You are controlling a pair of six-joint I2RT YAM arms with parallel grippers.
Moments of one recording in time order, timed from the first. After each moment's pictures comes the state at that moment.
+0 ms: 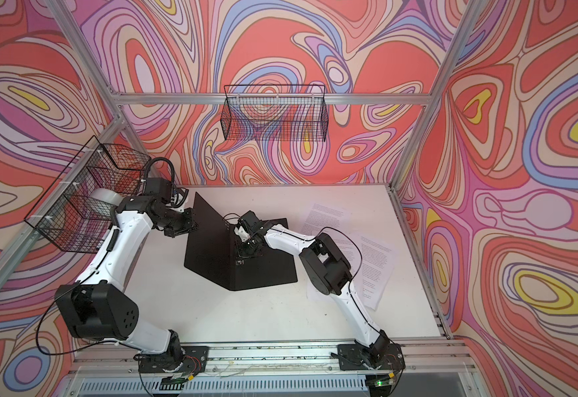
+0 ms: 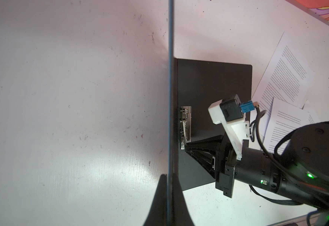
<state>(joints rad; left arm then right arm) 0.02 1.54 1.50 -1.09 0.25 -0.26 0.78 2.32 1.84 -0.55 -0.49 0.54</state>
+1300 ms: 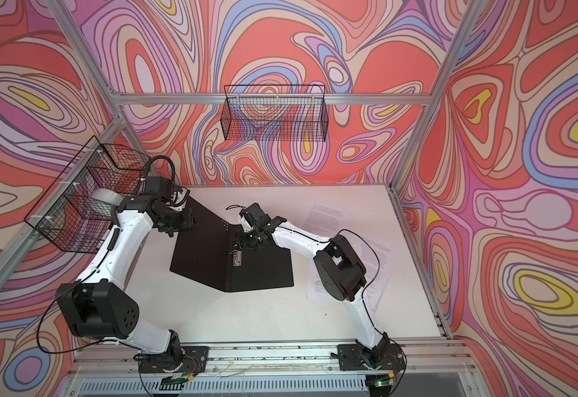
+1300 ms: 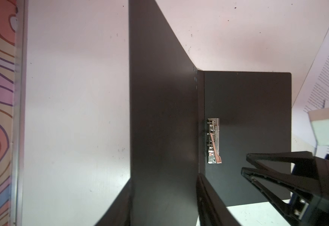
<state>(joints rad) 0.02 1.55 1.51 -1.05 0.08 -0.12 0.77 2.14 1.72 -0.45 -0.38 0.58</state>
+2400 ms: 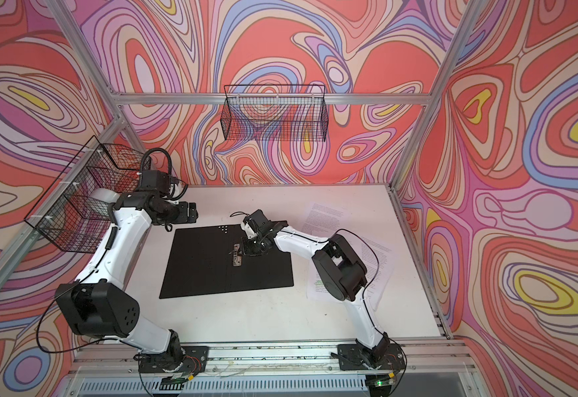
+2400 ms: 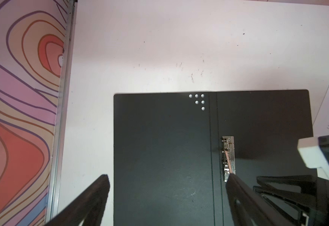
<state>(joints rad) 0.02 1.56 1.57 -1.01 -0.01 -0.07 0.77 2.14 1.62 -0.40 -0.44 0.58</state>
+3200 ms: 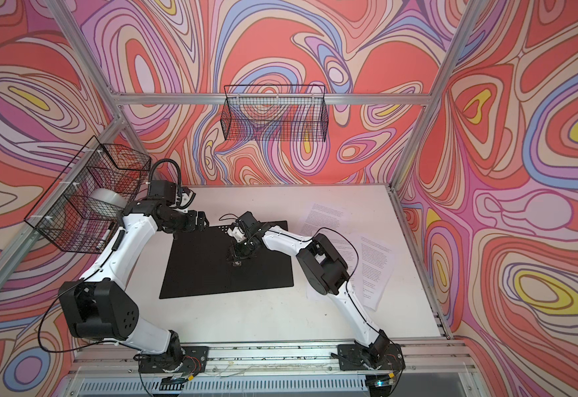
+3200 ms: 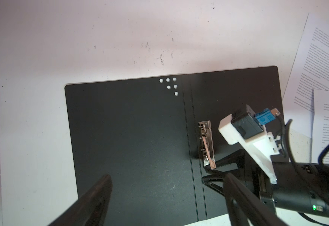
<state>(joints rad) 0.00 1.54 1.42 -0.93 0.15 -0.06 0.79 2.36 1.87 -0.47 -0.63 0.55</state>
